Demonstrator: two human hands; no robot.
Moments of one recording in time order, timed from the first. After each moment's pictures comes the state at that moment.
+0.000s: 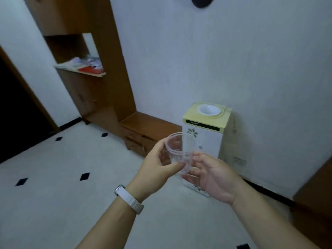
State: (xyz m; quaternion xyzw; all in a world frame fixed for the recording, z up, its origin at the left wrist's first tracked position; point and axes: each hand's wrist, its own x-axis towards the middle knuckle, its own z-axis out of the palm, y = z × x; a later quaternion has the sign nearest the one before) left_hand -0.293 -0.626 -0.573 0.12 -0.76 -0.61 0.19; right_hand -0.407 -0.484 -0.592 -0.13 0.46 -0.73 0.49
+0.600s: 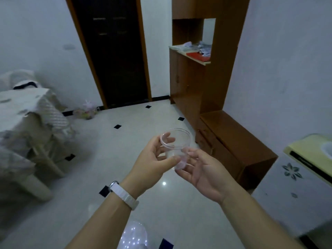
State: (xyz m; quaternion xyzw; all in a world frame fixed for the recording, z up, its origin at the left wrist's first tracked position) left_hand -0.170 -0.745 -0.586 0.34 -0.66 -0.53 0.41; right_hand -0.337 -0.702 -0.599 -0.23 0.41 -0.56 0.68
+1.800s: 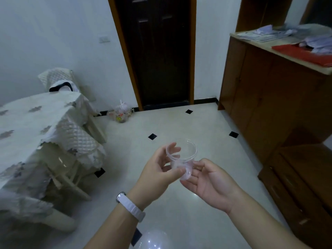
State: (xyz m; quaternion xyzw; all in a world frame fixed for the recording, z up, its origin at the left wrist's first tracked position) left_hand -0.016 -1.327 -0.640 0.45 -0.58 -0.51 0.45; right_hand -0.190 -1.328 -0.662 -0.17 0.33 -0.40 0.84
